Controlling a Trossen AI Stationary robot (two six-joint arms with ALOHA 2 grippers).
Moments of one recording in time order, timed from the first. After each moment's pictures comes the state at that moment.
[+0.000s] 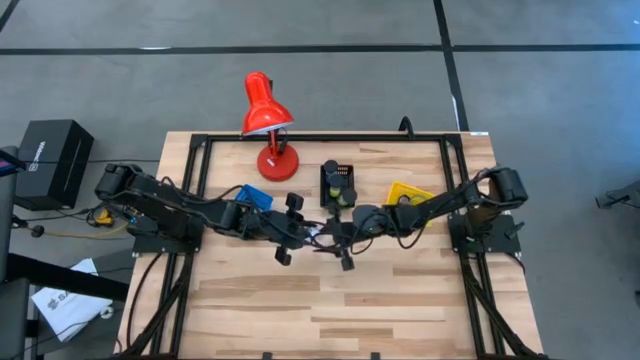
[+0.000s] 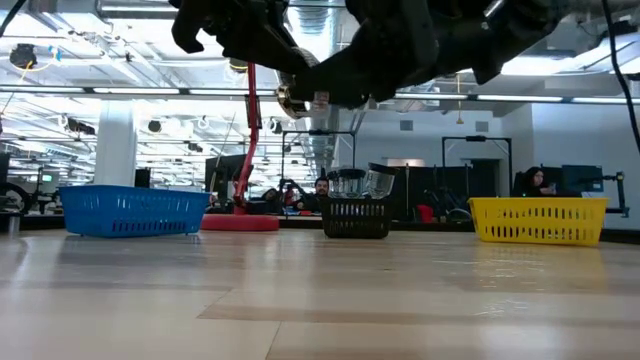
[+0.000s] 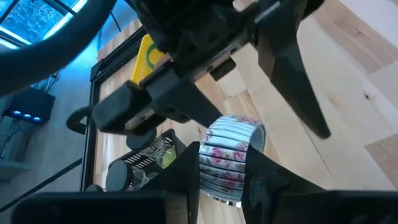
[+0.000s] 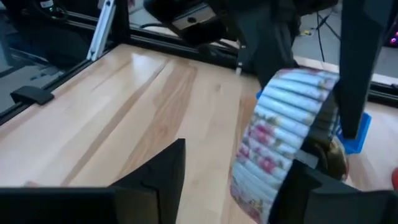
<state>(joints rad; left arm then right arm) -0.23 1.44 0.99 -0.16 -0.40 0.47 0.14 1.72 0.87 0.53 -0.06 -0.16</state>
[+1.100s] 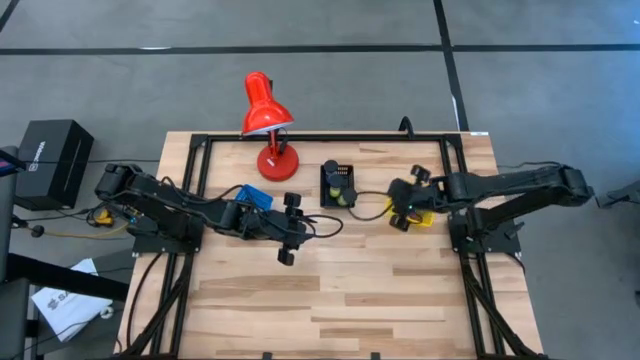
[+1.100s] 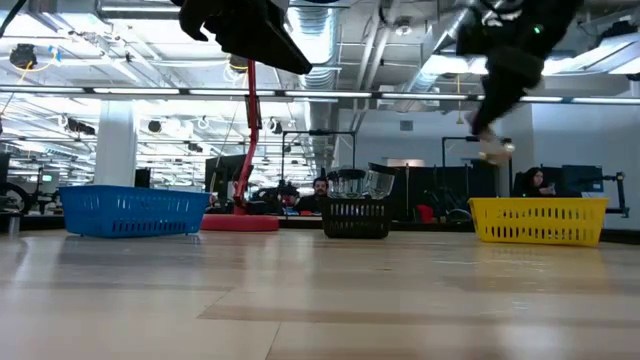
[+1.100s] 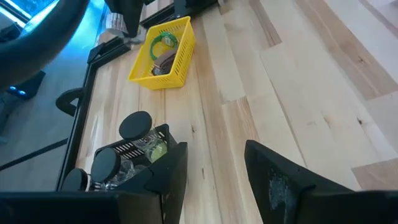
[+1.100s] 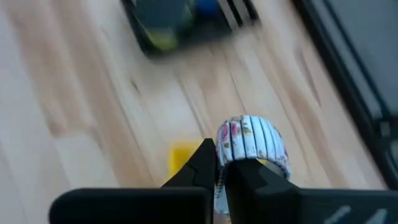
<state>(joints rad) -0.23 1.44 0.99 -0.15 -0.40 0.31 0.06 1.14 0.88 -0.82 0.47 0.27</state>
